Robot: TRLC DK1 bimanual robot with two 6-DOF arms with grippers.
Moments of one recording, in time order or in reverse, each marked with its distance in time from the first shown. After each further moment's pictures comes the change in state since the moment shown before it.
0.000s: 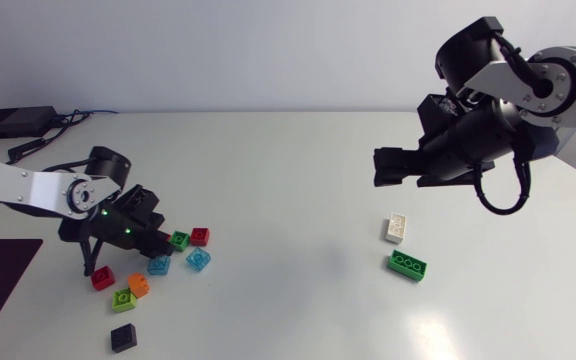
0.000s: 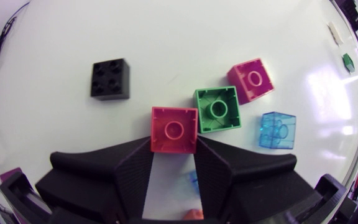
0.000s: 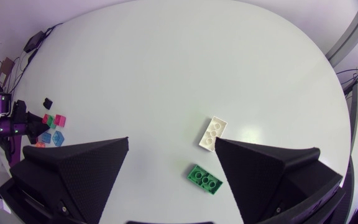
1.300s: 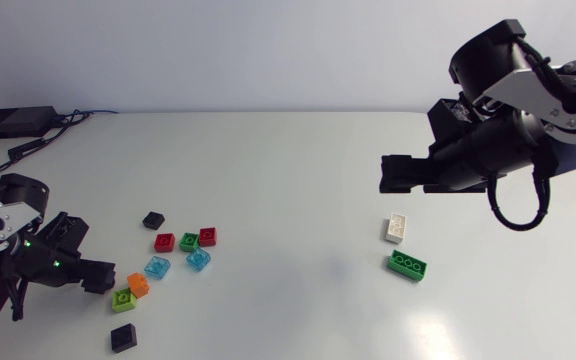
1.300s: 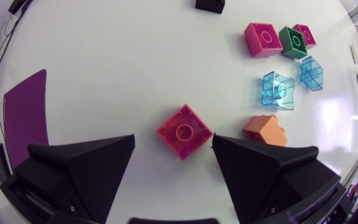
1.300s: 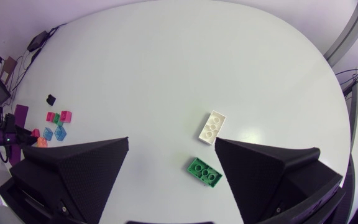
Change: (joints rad) left arm 0.314 -0.271 -0.208 -0.132 -0.048 0.050; right arm 0.010 -0.093 -0.071 0.004 0.003 0.000
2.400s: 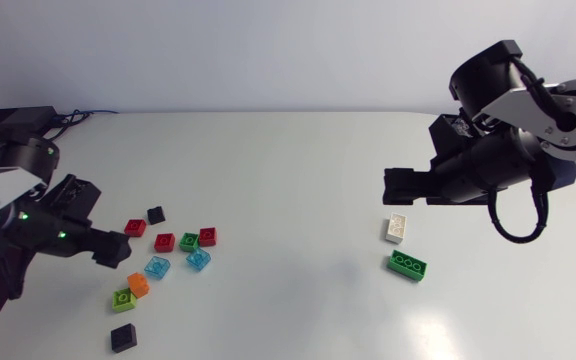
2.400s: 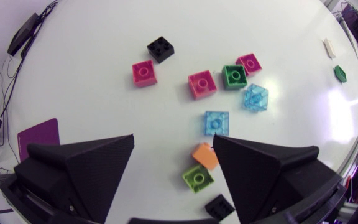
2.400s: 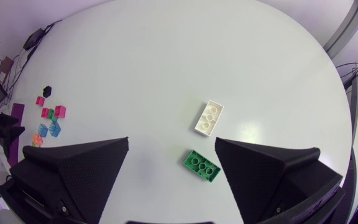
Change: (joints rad) left arm -0.208 -0.217 0.108 -0.180 -0.001 -0.073; right arm -0.017 -0.008 -0.063 0.020 -0.005 0.000
